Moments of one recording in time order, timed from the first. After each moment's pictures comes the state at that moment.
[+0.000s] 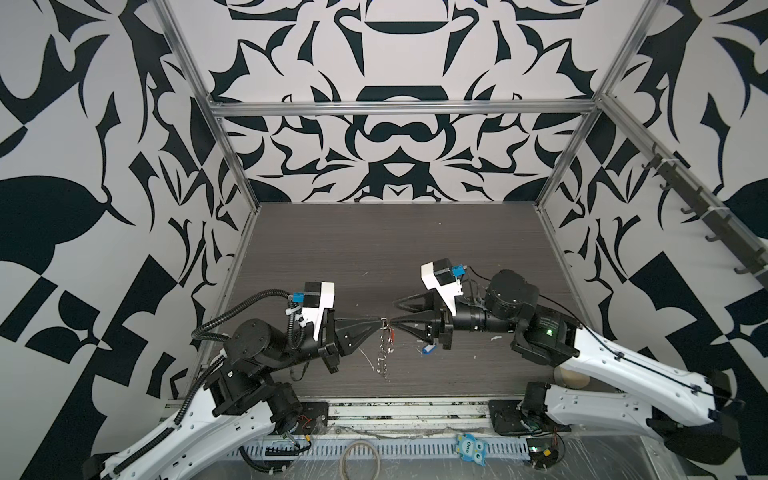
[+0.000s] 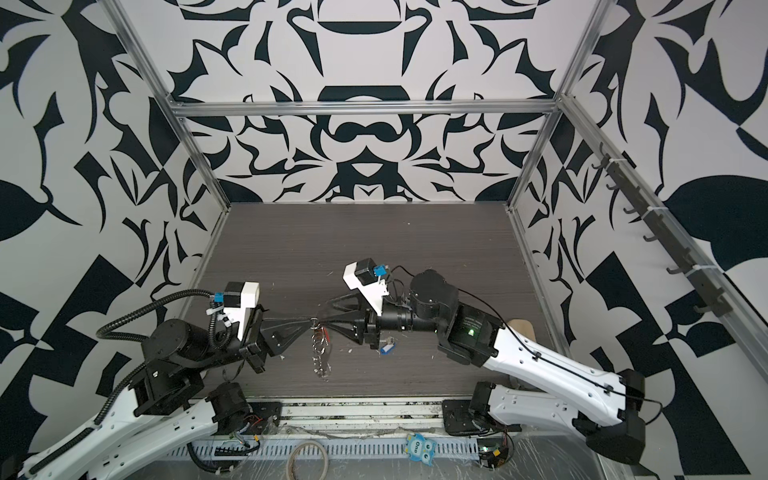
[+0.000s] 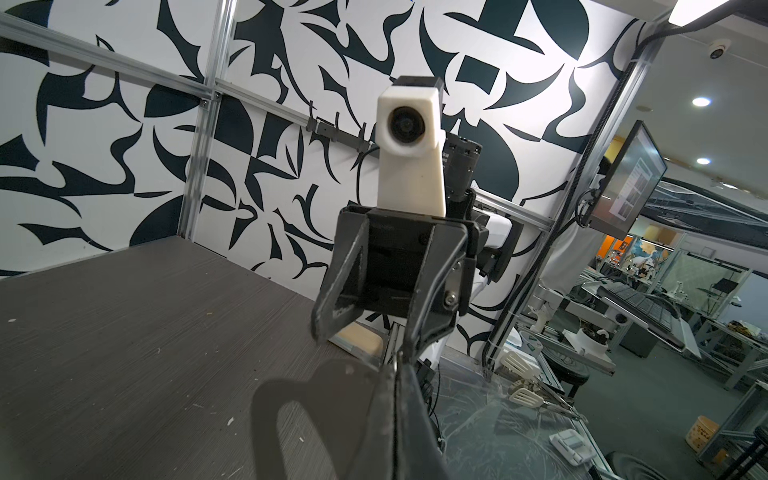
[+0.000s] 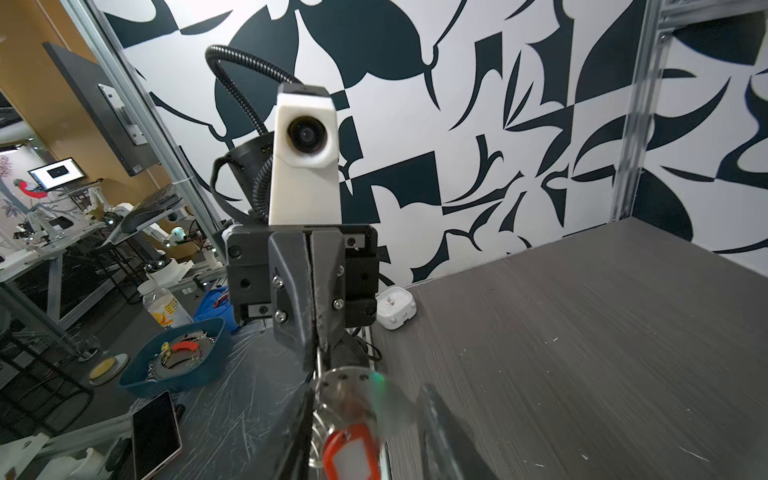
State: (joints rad) left arm -0.97 0.45 0.66 0.01 0.42 -0.46; right arm 1.07 1.00 1.02 -0.05 -0.46 0.27
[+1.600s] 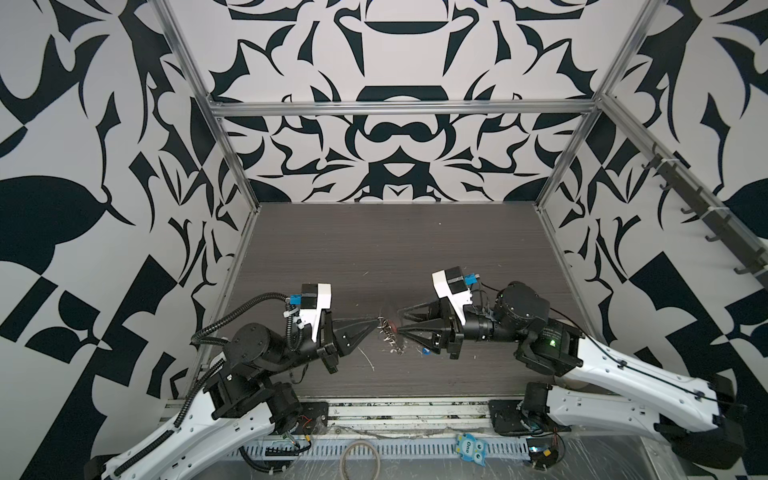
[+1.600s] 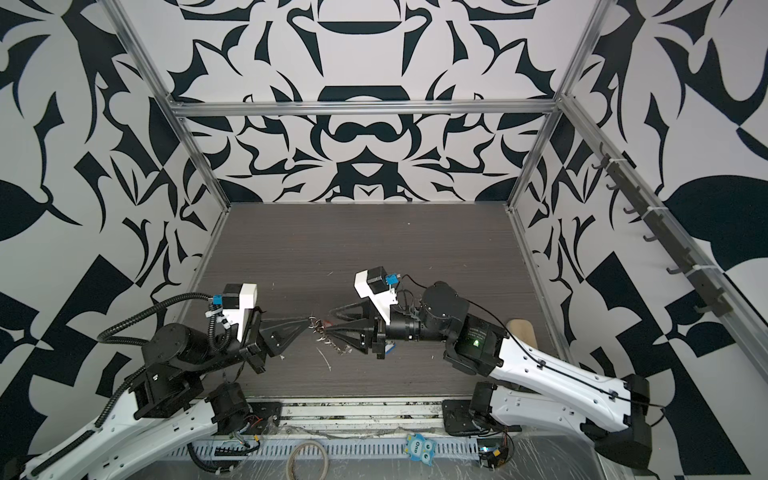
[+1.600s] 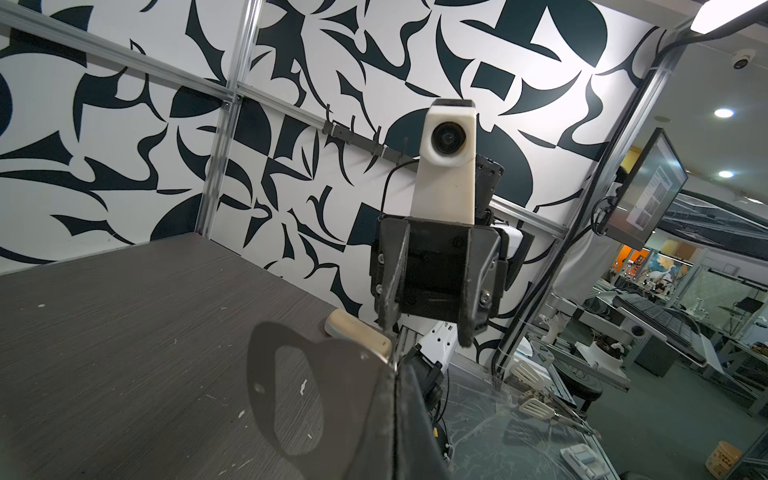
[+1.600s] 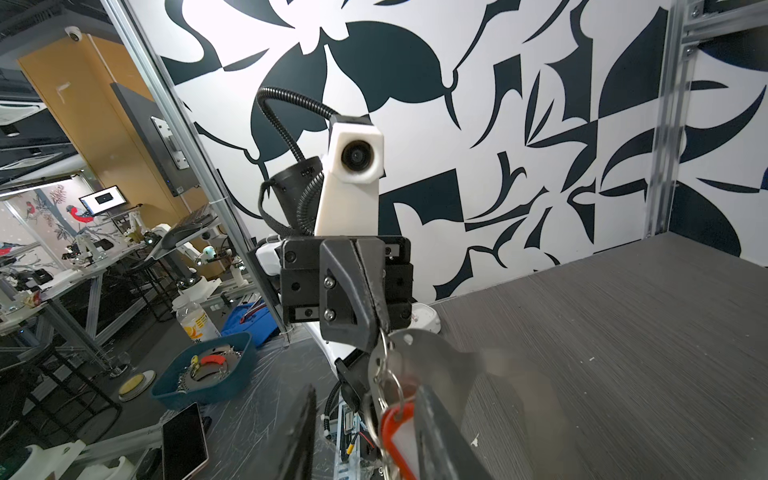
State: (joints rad) left arm -0.97 0.41 0.63 0.00 0.37 -0.47; right arm 1.09 0.93 0.92 0.06 -0.46 0.33
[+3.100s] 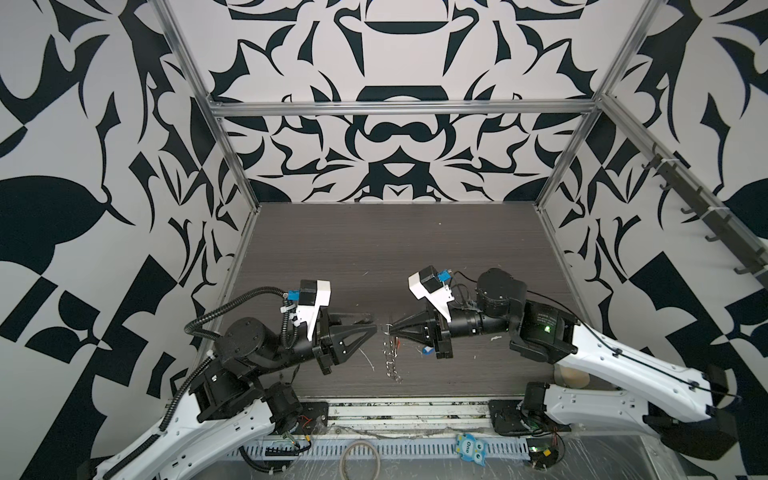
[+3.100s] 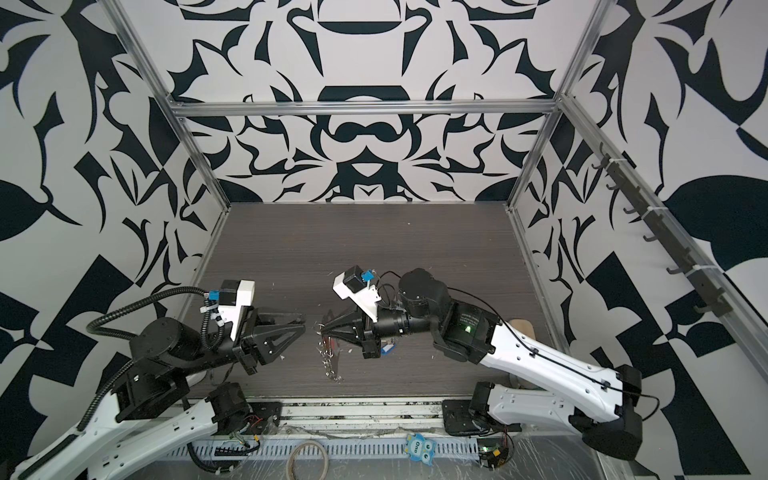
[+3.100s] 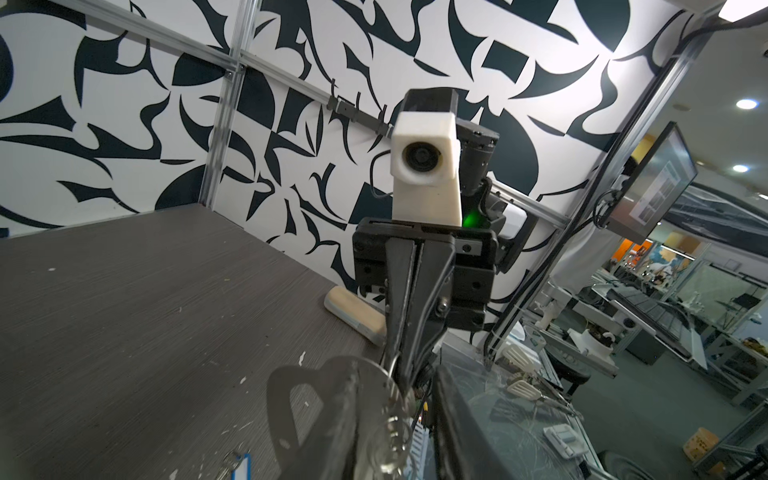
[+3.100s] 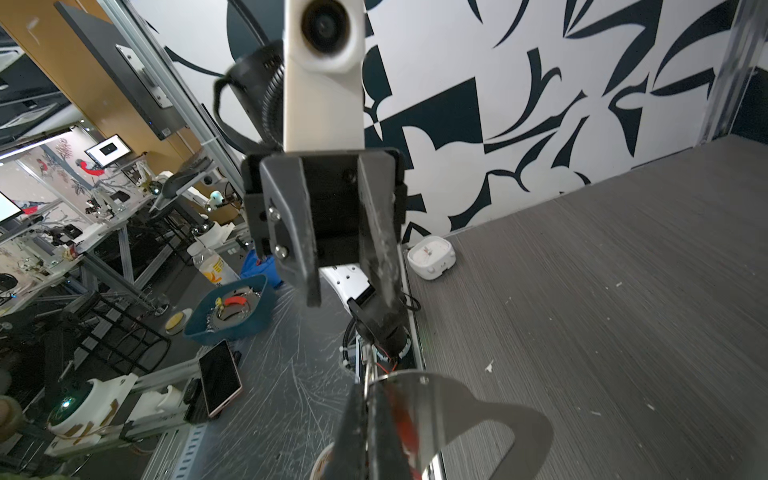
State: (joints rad) left arm -0.97 0.44 0.79 -0.24 0.38 -0.46; right arm 1.06 1.03 1.10 -0.28 -0.57 0.29
